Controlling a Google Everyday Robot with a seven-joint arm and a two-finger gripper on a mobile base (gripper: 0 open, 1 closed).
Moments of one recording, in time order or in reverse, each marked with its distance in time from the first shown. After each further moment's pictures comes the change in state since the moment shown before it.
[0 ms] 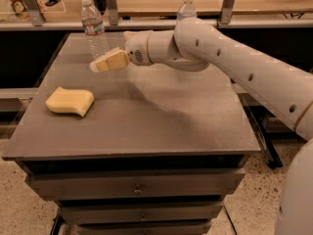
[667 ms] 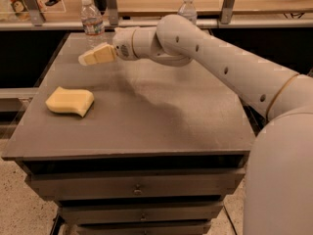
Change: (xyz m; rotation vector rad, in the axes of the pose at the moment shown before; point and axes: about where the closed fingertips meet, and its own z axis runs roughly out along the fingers) arm -0.006 -0.020 0.046 0.035 0.000 0.014
